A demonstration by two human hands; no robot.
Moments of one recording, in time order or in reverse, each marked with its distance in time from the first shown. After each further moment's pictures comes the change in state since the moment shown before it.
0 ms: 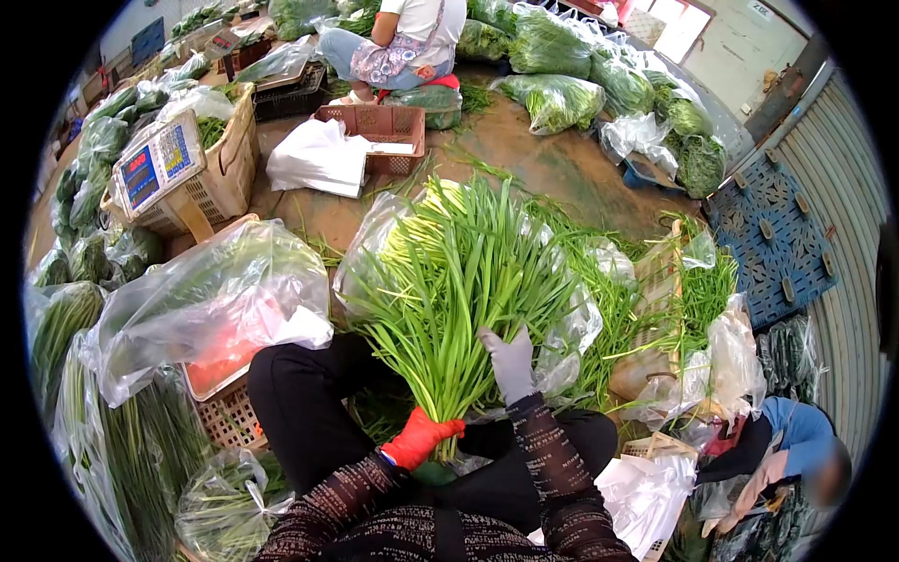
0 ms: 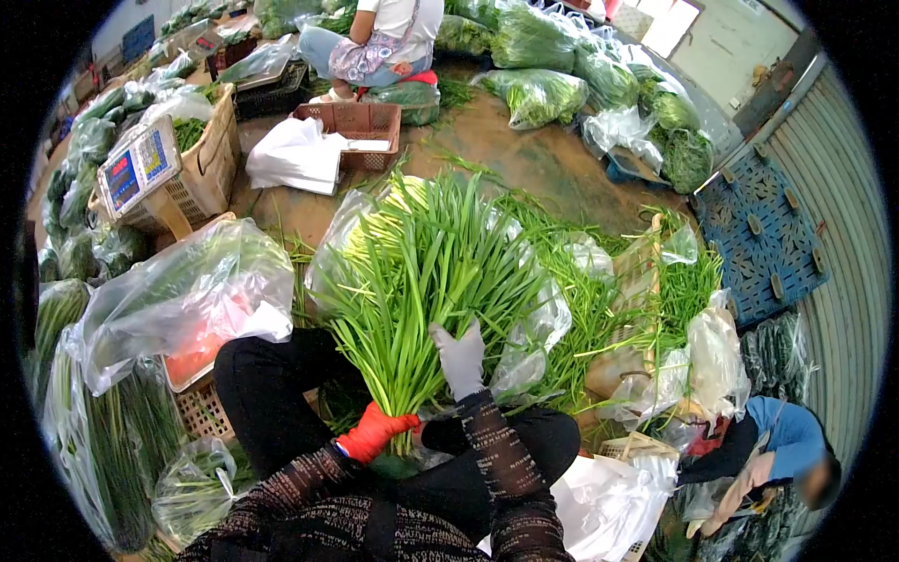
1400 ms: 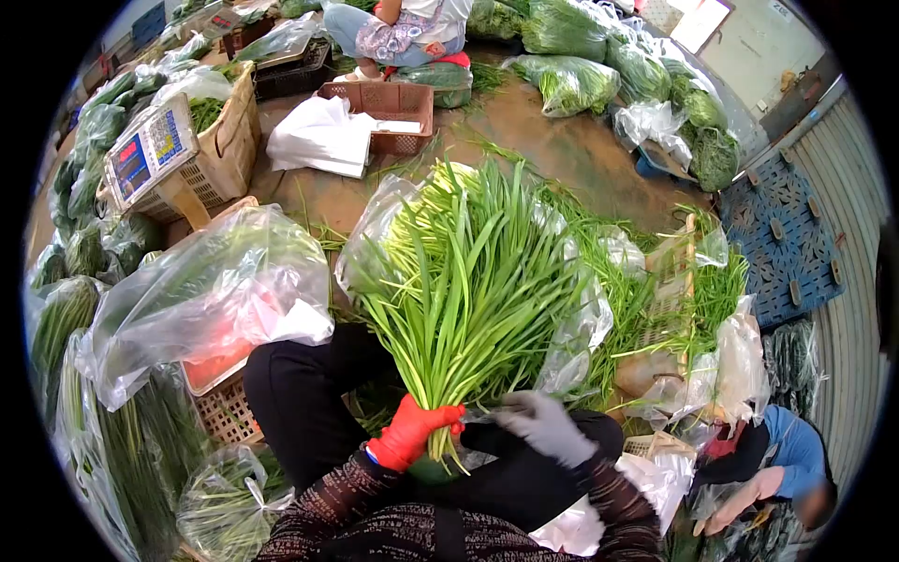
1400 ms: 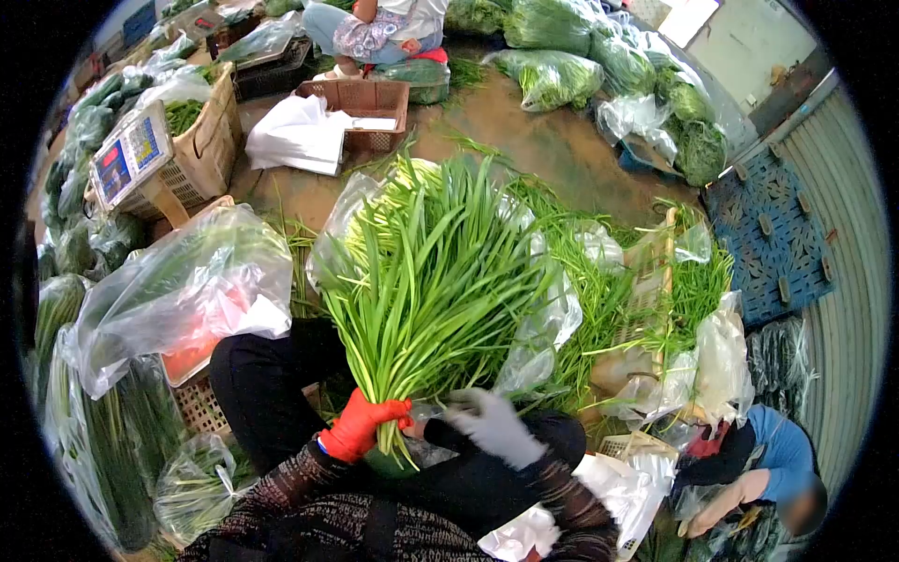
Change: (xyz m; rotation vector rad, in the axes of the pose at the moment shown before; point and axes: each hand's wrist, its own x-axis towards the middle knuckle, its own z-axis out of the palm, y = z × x) left_hand -0.005 0.047 0.001 -0.218 0.044 -0.090; right_hand -0.074 -0.038 -0.082 -0.281 -0.666 0.172
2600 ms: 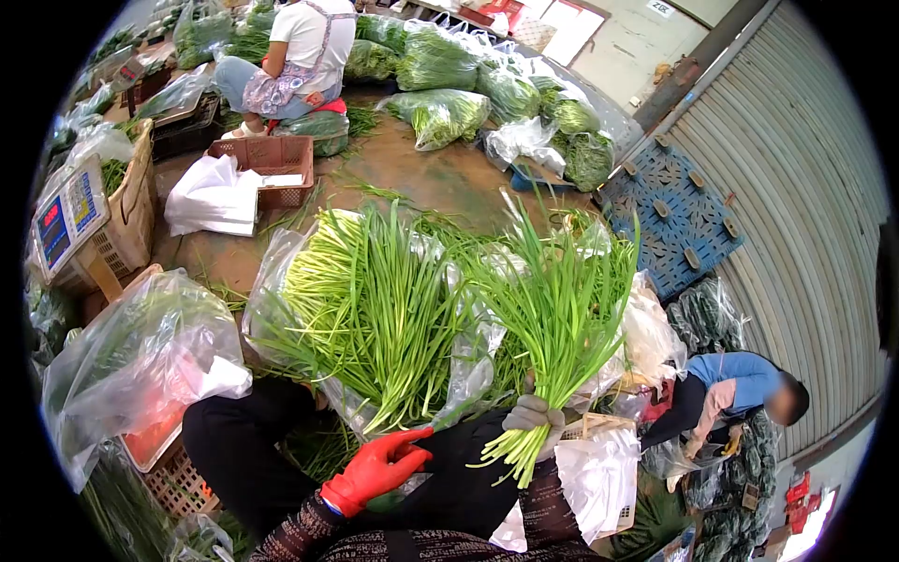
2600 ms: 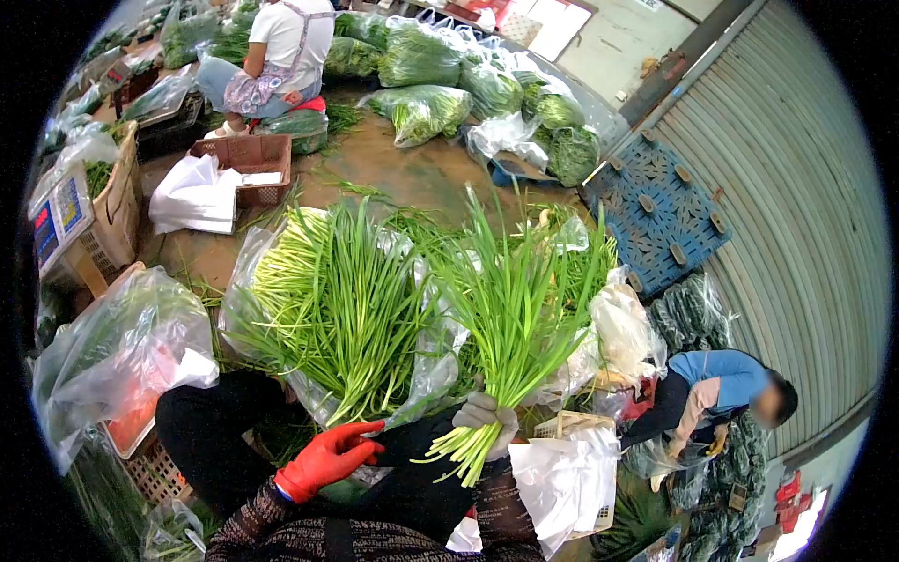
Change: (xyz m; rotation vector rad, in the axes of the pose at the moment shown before) left_hand -0.015 0.001 0.025 0.535 -0.486 0.043; right_hand -0.053 0.059 -0.019 1.989 -0.148 -0.850
